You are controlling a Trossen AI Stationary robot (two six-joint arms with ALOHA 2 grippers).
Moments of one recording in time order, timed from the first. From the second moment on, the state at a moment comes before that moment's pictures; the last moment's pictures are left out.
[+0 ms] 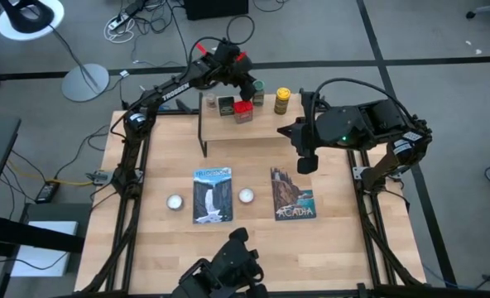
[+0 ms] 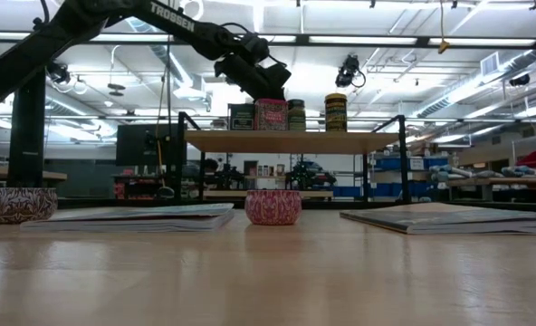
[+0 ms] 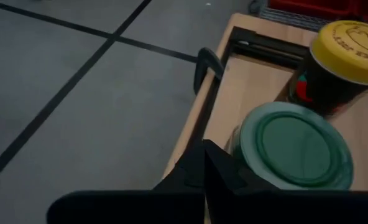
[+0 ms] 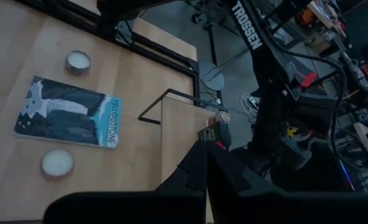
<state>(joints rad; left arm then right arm) 0.72 2.13 2.06 -0.54 0.32 0.18 0.22 1.65 2.35 -1.34 0.58 -0.33</state>
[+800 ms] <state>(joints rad) 0.69 2.13 2.06 -0.57 0.42 0.23 0.22 1.65 2.35 -1.34 0.58 -0.32</state>
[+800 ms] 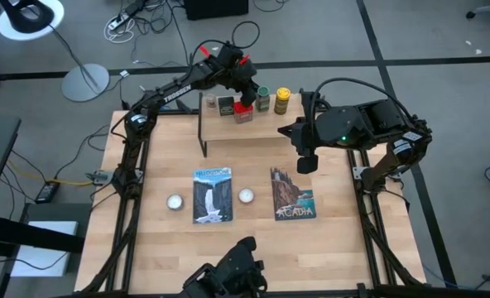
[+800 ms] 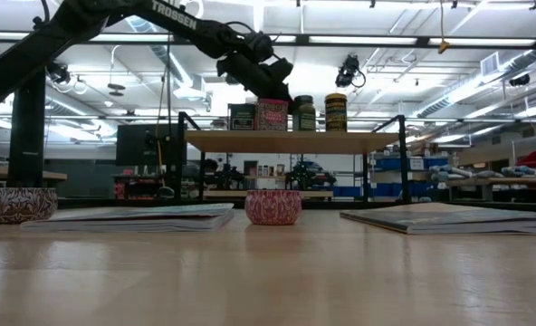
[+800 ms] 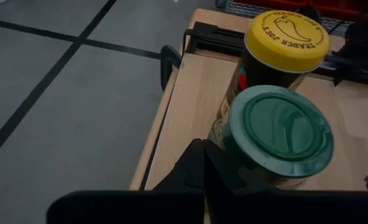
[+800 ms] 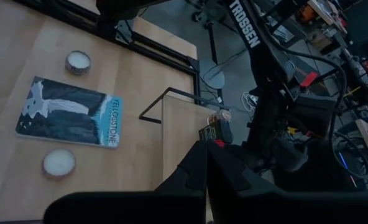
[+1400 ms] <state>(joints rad) 0.68 2.13 2.06 -0.56 0.42 0.25 0.22 1.65 2.35 -1.34 0.58 -0.32</state>
